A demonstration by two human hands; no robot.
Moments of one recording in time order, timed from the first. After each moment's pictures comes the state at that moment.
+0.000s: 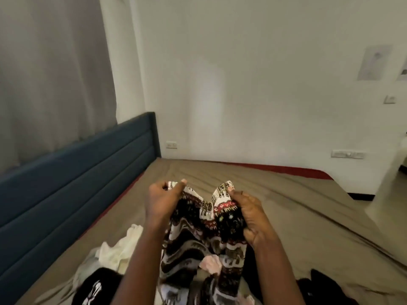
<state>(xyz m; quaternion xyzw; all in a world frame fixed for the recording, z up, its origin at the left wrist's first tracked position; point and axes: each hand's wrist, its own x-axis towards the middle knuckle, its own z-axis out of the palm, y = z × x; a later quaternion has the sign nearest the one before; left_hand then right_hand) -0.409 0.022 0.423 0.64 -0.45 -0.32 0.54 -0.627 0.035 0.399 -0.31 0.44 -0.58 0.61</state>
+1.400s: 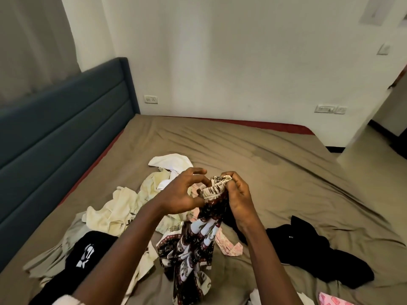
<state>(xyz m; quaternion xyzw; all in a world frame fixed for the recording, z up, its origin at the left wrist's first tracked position) -0.403 -0.015 0.343 0.40 -0.83 -0.32 0.22 -0.590 0.036 0.324 -0.45 0.47 -0.60 0.46</state>
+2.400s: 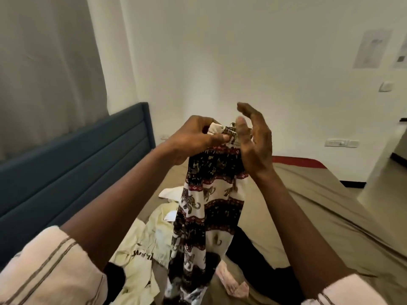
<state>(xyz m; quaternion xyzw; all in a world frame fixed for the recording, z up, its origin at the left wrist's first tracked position) -0.473 0.009 0.570 0.41 -0.75 -0.37 0.36 -0.651 -0.009 0.508 -0.65 0.41 -0.64 0.04</state>
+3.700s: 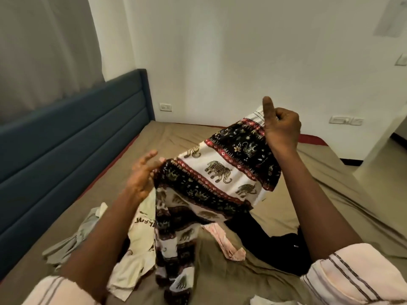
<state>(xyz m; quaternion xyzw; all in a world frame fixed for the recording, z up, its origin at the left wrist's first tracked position) -0.347 -0.010 0.368 0.46 -0.30 -0.60 0.58 -0.674 -0.013 0.477 -0.51 0.60 -0.61 0.08</state>
